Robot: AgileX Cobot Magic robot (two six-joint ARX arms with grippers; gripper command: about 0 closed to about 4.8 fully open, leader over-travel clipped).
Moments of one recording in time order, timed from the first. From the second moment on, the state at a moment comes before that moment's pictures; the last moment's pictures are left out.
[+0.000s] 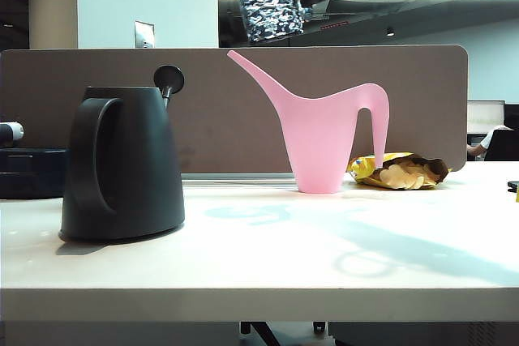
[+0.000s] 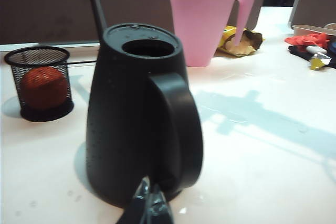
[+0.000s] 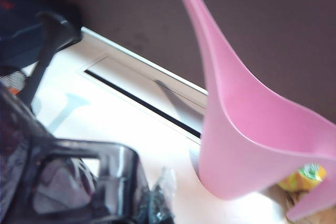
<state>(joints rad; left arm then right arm) -0.02 0.01 0.01 -0.02 0.45 -0.01 0.51 1.61 1.47 -0.08 0.07 -0.21</state>
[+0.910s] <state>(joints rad) -0.02 0.01 0.01 -0.03 0.51 -0.02 0.79 1.89 1.70 -0.06 0.35 -0.78</state>
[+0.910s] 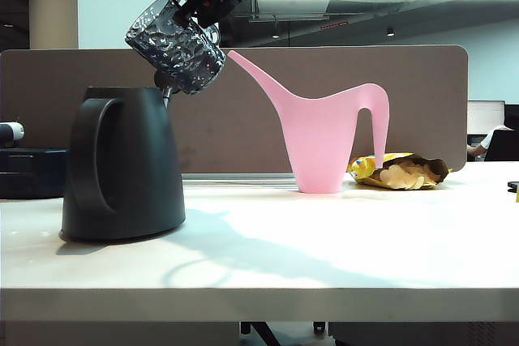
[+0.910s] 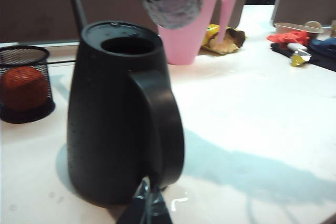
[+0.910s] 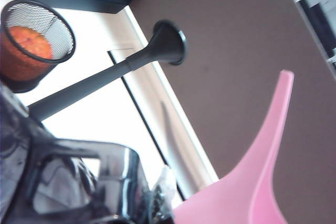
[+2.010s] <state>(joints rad) -0.02 0.01 0.01 -0.03 0.52 -0.02 0.88 1.96 1.70 0.09 0.47 -1.18</state>
